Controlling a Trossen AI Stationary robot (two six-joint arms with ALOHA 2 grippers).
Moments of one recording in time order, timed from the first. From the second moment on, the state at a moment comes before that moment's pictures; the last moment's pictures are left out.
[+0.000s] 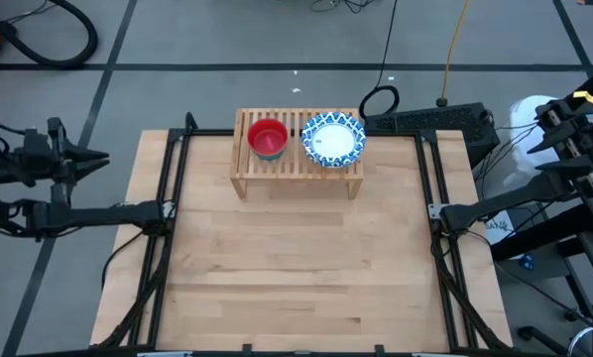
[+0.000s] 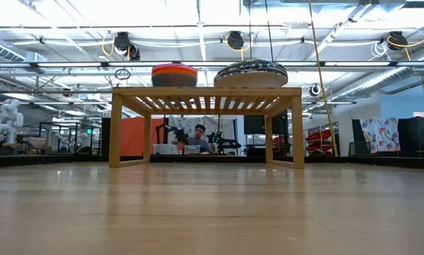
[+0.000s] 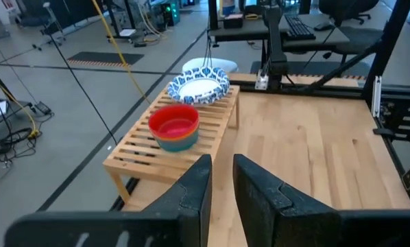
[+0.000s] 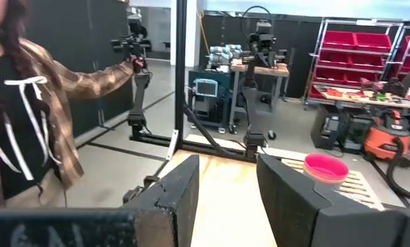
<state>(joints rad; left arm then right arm) 0.32 0.66 1.92 -1.57 0.02 0.10 0.22 0.62 1.97 -1.42 -0.05 -0.05</state>
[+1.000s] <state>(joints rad) 0.33 0.29 1.49 -1.40 0.13 0.12 0.22 0.51 1.74 -1.30 -0.03 -0.07</state>
